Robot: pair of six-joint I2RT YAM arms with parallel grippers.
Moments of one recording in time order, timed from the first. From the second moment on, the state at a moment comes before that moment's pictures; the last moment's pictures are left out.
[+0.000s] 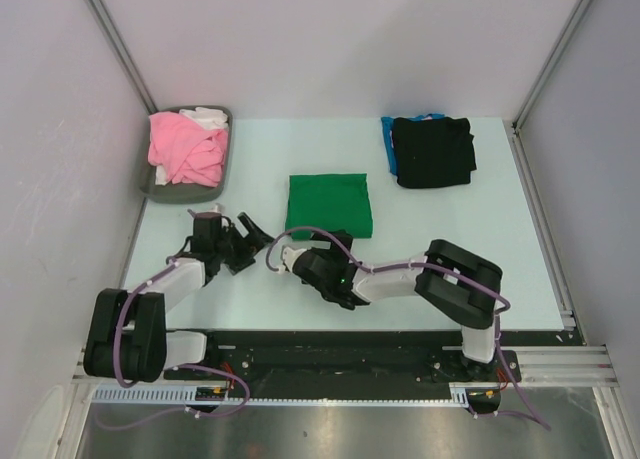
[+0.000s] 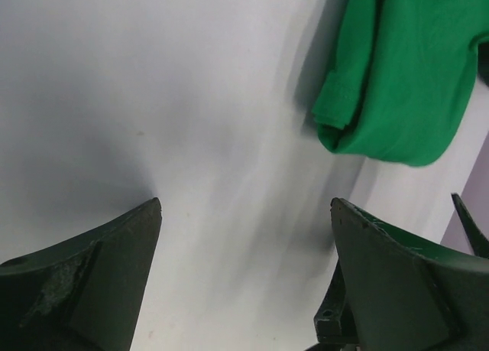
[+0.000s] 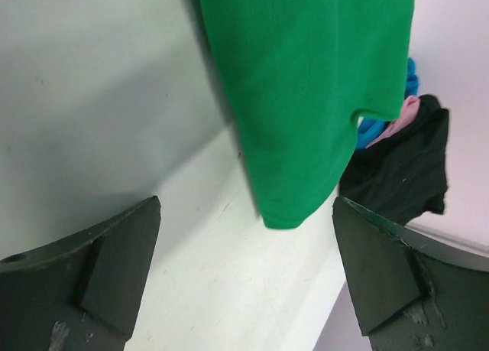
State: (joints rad) left arm -0.08 1.27 0.46 0.01 0.30 -0.80; right arm 1.16 1.91 1.01 0.10 0.80 -0.63
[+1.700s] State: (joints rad) left arm -1.01 2.00 1.00 0.31 -0.88 0.70; right arm 0.25 1.10 0.79 -0.28 -0.25 0.48
